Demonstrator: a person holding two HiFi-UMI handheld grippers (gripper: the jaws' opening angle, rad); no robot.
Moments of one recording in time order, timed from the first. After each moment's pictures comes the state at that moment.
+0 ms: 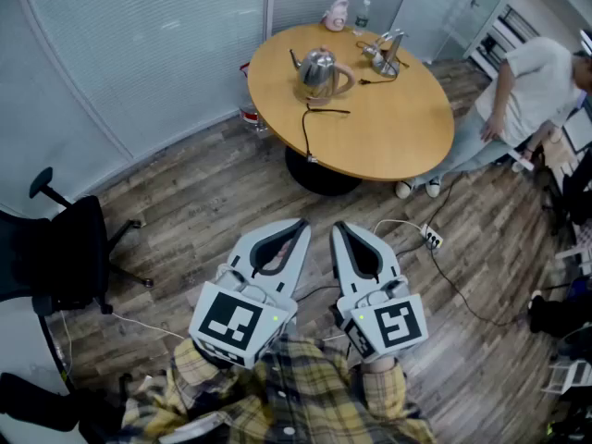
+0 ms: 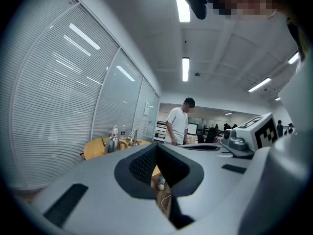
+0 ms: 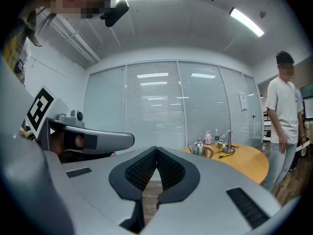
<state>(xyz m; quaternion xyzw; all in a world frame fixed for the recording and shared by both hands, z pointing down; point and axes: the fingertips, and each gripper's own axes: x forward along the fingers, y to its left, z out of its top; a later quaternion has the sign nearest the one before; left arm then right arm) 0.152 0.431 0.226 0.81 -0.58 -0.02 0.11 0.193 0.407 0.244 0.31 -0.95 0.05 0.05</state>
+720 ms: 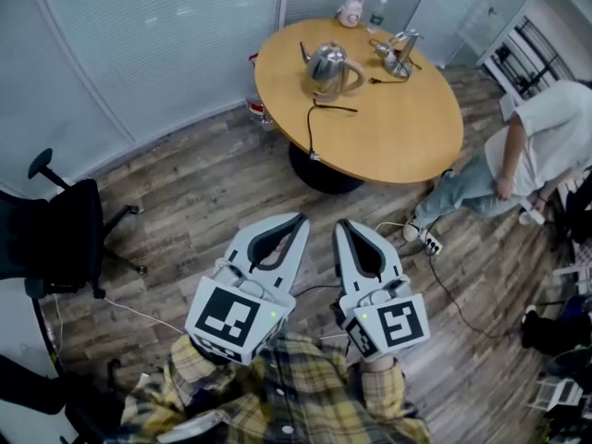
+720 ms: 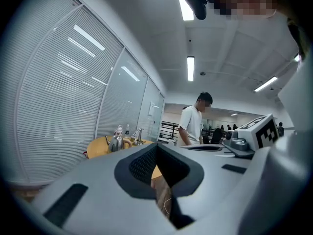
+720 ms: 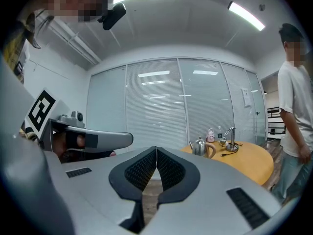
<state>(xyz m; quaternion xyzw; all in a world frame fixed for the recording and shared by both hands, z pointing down) 0.146 0.411 0.238 0.79 -0.60 -0.02 0.12 0.195 0.386 0.258 0.29 -0.95 0.05 0.05</state>
